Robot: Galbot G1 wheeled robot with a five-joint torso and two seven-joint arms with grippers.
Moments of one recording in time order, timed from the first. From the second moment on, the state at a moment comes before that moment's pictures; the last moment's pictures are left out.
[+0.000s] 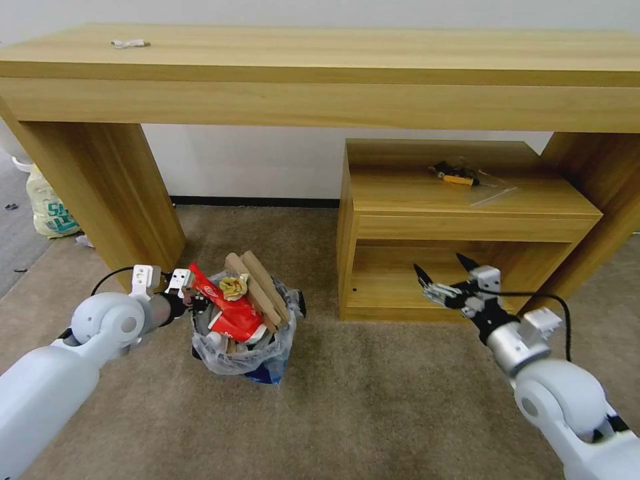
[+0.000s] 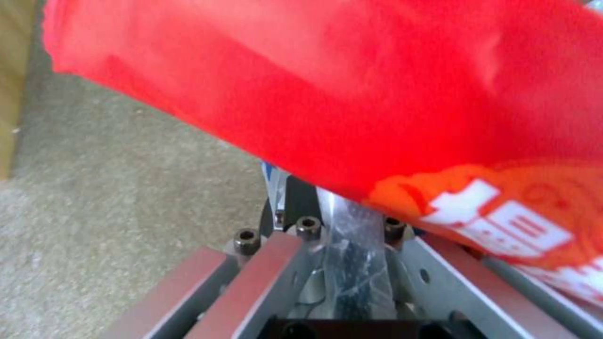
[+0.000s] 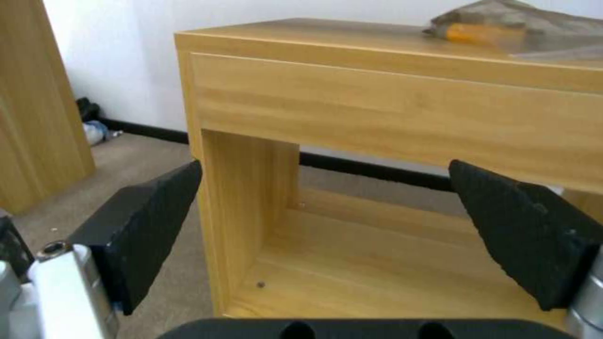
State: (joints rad) left arm 0.91 -0.66 -0.23 -1.73 -1.15 0.74 -0.15; right arm -1.46 0.96 0.59 2.11 0.54 -0.12 -0.01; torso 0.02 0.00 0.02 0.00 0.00
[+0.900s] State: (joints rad) left arm 0.90 -0.71 -0.24 -1.57 -1.12 0.74 -0.12; right arm -1.52 1.01 0.62 2.15 0.52 -0.09 -0.02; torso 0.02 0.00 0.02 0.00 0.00
